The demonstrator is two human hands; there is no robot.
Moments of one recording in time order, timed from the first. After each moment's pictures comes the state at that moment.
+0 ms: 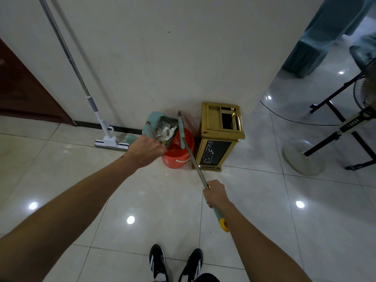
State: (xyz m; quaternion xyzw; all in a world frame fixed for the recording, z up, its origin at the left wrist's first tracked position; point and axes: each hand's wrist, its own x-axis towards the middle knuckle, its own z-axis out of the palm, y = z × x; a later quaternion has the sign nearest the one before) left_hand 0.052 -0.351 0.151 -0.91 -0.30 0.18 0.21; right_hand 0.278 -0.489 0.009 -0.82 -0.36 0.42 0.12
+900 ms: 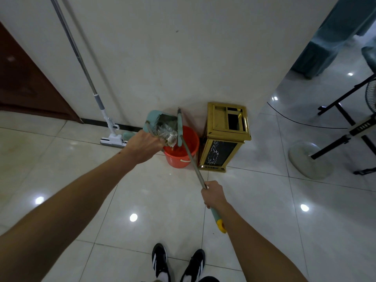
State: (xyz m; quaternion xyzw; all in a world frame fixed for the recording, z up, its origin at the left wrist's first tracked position) left_hand 0.031 -0.344 0.169 -0.91 -0.31 0.16 0.21; right_hand 0.256 -0.479 0.005 -0.81 -0.38 0.43 0.14
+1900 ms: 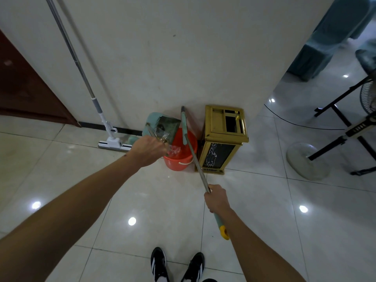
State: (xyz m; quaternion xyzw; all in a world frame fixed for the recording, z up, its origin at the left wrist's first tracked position) left_hand 0.050 -0.346 0.167 -0.91 -0.31 0.18 0.20; right_hand 0.266 -0.491 0.011 -0.82 -0.38 0.40 0.14
